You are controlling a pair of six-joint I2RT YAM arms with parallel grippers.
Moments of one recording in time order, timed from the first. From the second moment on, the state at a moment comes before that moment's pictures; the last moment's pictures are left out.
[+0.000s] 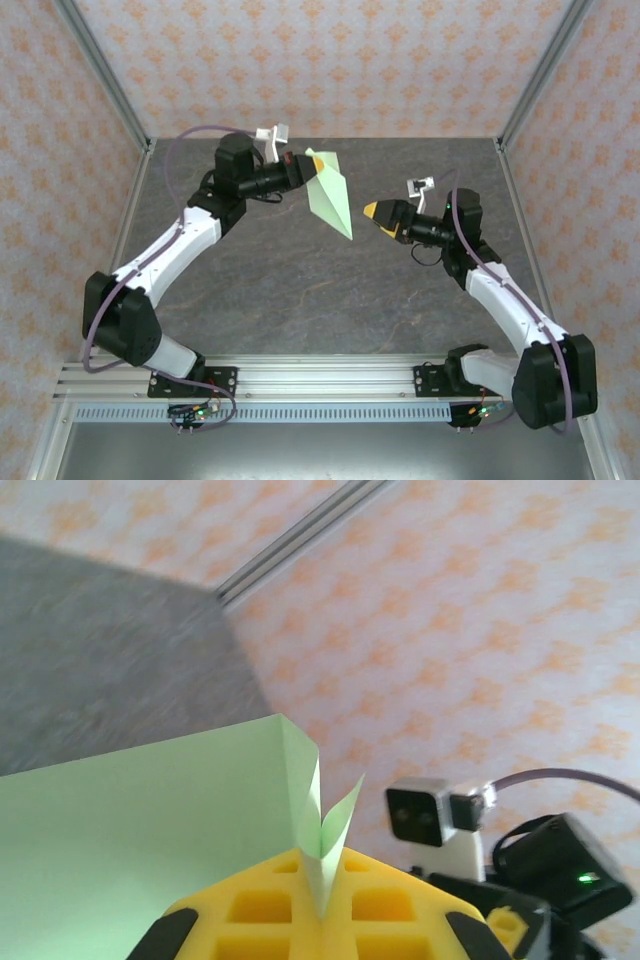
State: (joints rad) left arm -0.36 1.48 1.28 0.02 0.64 -0.83; right arm 0.21 1.11 0.72 0.17 -0.95 0.88
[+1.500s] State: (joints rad) left arm -0.41 1.31 1.32 -0.37 0.51 -0.62; right arm 0.40 1.16 1.01 -0.29 -0.78 0.58
